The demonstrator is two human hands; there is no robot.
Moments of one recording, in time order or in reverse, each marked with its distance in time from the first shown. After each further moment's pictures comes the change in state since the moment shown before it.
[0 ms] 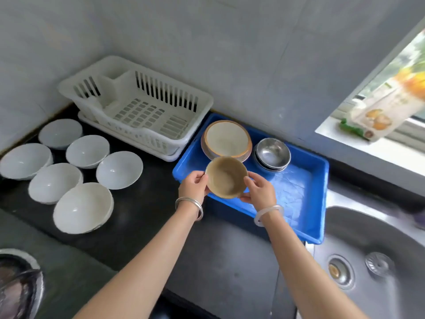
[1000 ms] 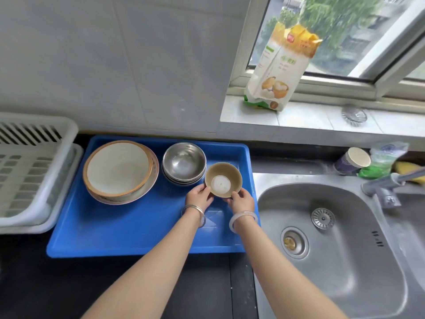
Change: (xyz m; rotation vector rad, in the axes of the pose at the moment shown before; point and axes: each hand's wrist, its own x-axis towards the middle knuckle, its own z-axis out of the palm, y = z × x) left_hand 0.040 -0.080 0.249 0.023 -0.442 -0.295; right_hand 0.104 0.083 -0.143 0.254 0.588 0.321
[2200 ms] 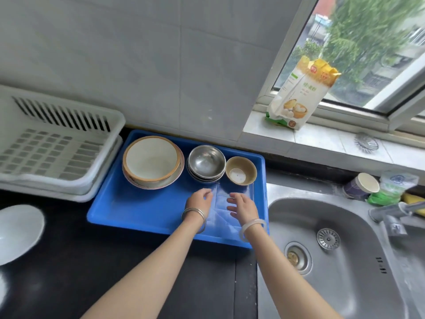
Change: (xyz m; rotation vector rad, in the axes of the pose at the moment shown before) left_hand -0.055 0.024 -0.045 0.741 0.124 0.213; right_hand -0.058 -0.016 -0.007 -0.152 -0.342 -0.105
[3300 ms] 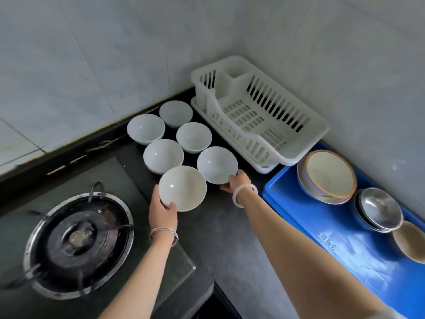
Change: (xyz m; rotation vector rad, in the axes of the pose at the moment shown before) left_hand -0.195 -0.277 -0.286 -0.469 1.019 -0.429; right_hand -0.139 0.025 0.396 -0.452 -0.571 0.015
